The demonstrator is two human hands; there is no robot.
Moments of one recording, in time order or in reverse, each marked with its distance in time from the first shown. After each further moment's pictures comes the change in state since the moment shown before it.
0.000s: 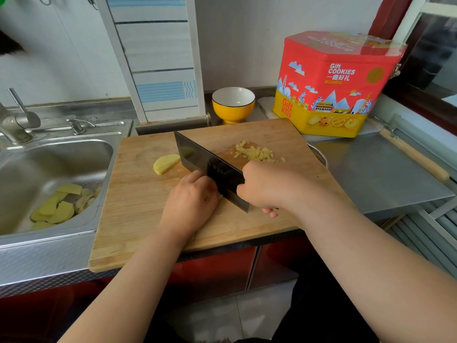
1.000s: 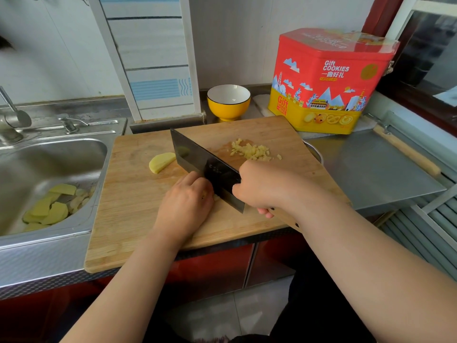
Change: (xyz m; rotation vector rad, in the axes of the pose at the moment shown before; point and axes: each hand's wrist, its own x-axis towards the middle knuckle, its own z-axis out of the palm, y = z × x) left_hand -0.007 0.001 -0.003 0.062 -0.015 0.049; right_hand -0.007 -0.002 0.001 0.030 -0.009 0.012
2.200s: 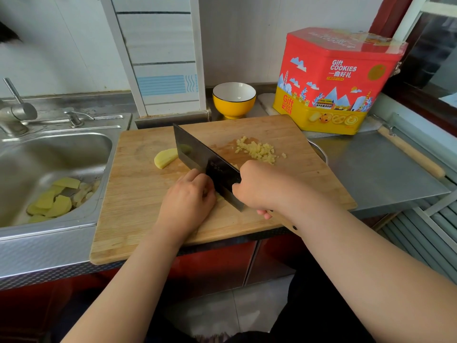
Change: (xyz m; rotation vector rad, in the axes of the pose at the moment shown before) left_hand -0.004 -0.006 0.000 -0.049 -0.004 -0.042; right_hand 0.007 -0.006 0.013 -0.016 0.044 0.017
